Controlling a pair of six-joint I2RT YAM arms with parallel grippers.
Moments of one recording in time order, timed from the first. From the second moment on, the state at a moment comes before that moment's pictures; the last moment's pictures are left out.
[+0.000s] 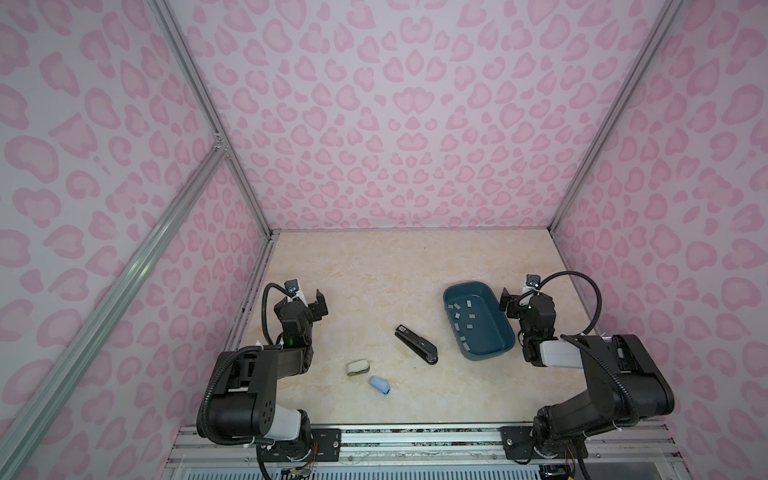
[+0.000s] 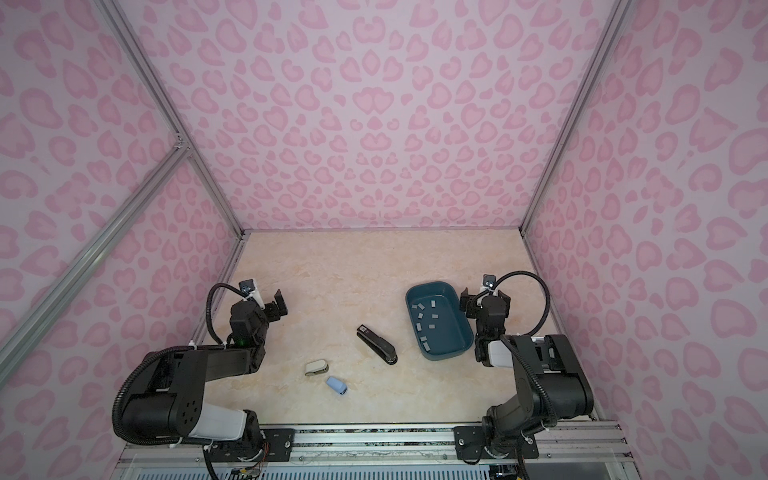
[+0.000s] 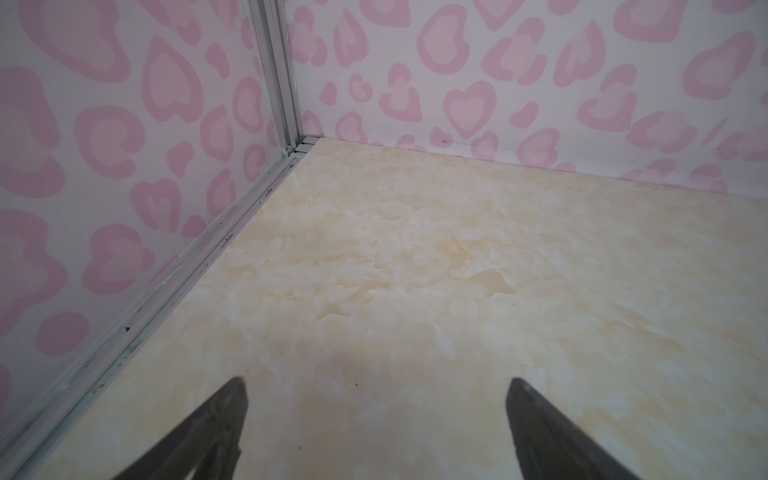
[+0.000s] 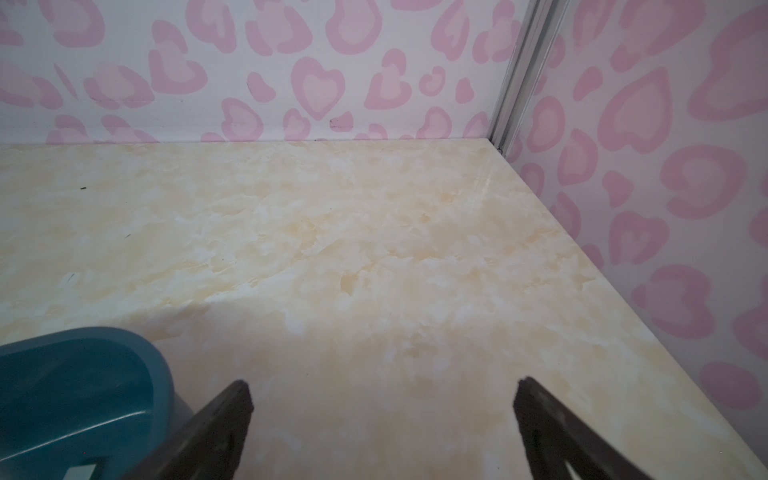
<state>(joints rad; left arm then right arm) 0.00 1.43 0.33 0.80 -0.21 -0.09 0.03 1.51 0.35 0.85 0.19 0.01</state>
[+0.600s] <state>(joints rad) -0.04 0.83 0.52 0.29 0.20 -0.33 0.21 1.05 0.67 0.05 -0.13 0.33</state>
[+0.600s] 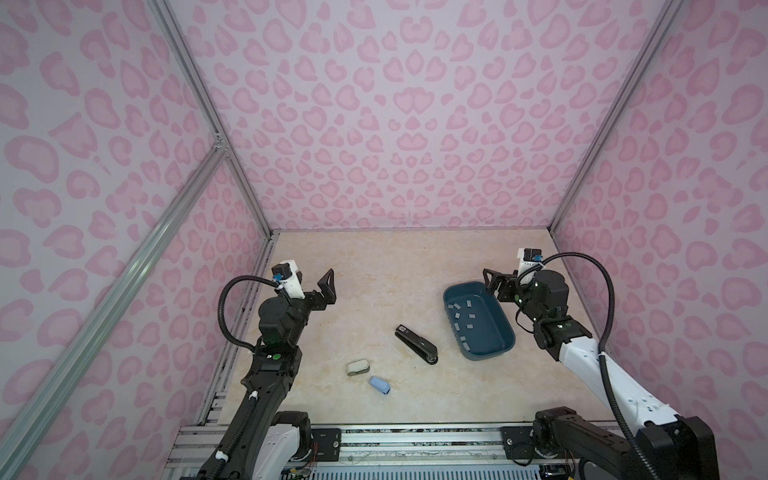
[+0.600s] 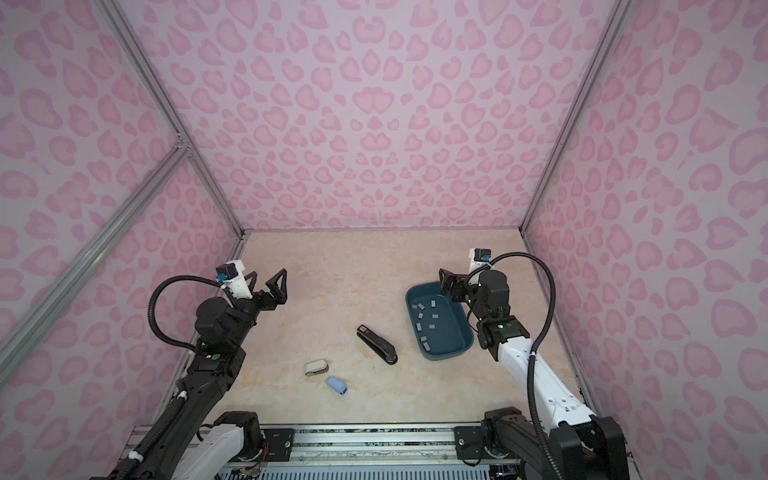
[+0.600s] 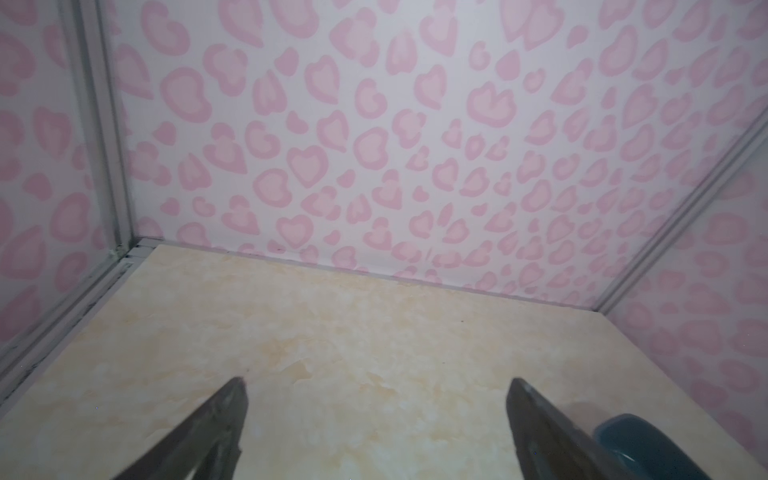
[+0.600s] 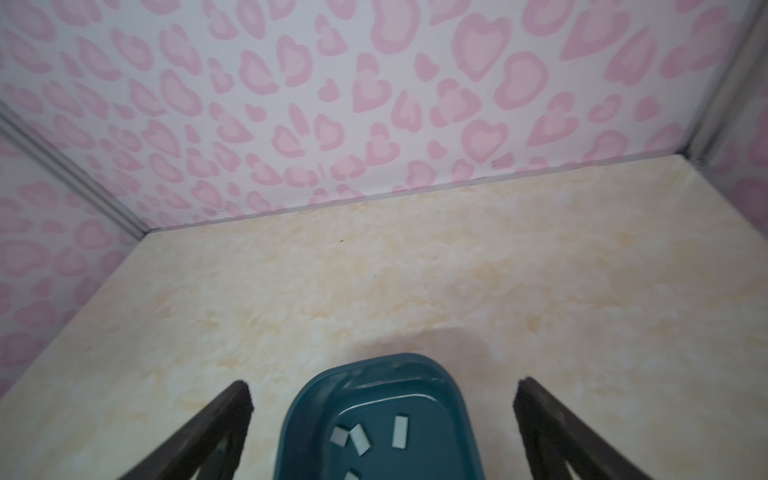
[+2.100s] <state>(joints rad) -0.46 0.85 0.41 0.13 0.23 -0.13 0.88 1.32 0.56 -0.30 0.32 0.67</state>
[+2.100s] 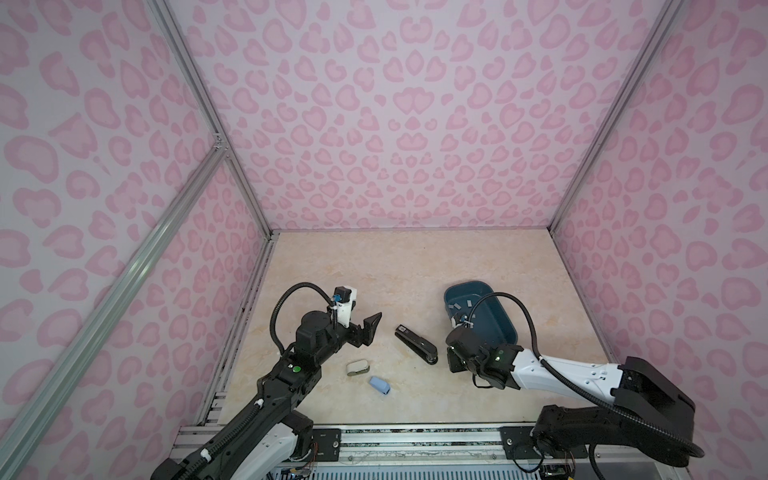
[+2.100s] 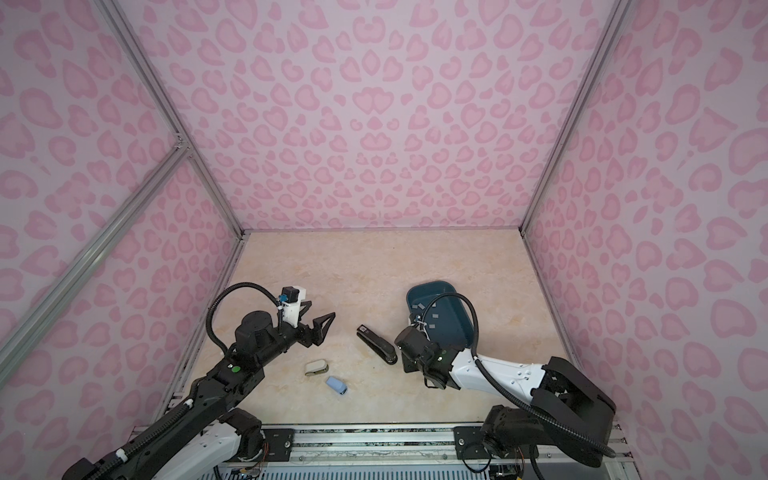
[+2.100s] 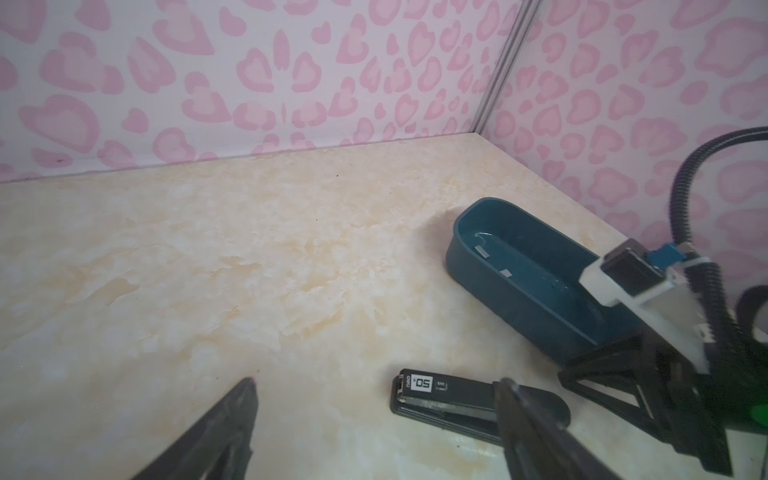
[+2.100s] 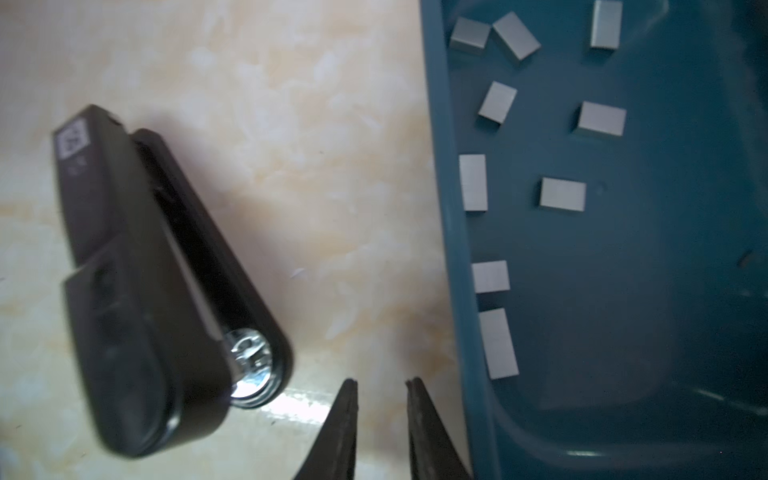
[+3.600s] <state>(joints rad) -0.68 1.62 0.75 0.08 0.71 0.39 0.94 1.09 0.41 -0.08 0.34 0.57</state>
